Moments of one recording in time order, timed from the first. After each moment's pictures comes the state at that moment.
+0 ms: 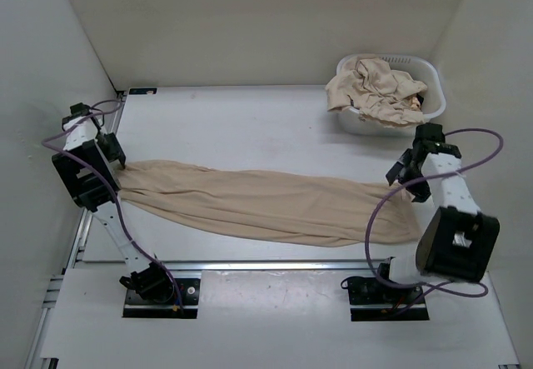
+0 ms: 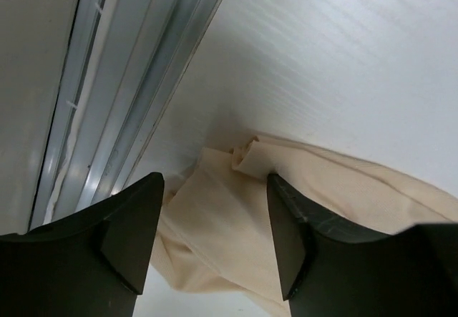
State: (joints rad) left arm 0.50 2.24 1.83 -0.92 -0.05 0.00; right arm -0.19 1.43 1.04 -0.87 0.16 0.49
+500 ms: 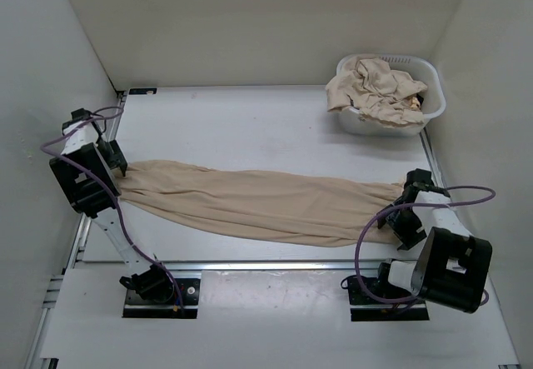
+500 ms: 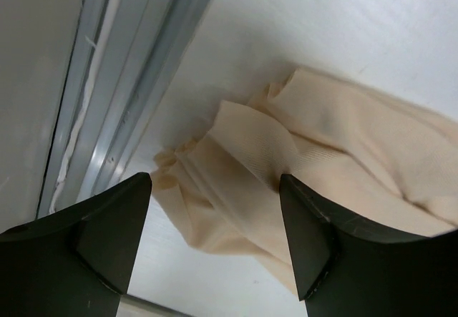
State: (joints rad) left arm 0.50 2.13 1.69 -0.92 -0.13 0.00; right arm -0.24 1.21 0.60 -0.87 0.15 0.69
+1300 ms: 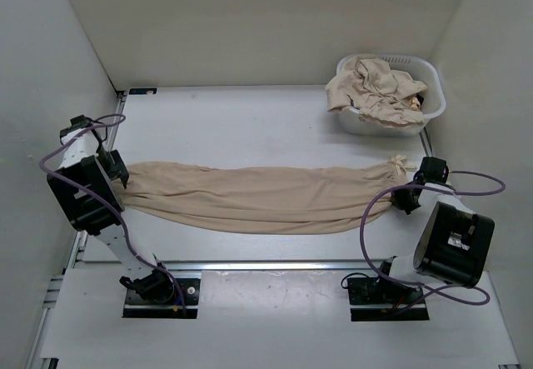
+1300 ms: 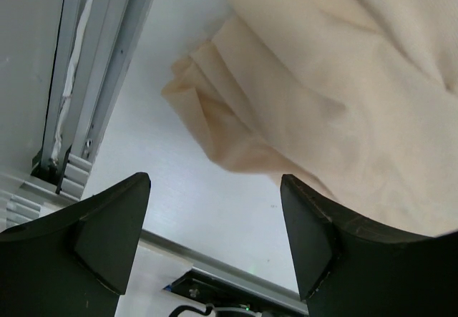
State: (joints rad) left arm 0.50 1.89 1.47 -0.99 -0.17 0.00; right arm -0.35 1.39 0.64 -0.34 -0.03 0.76
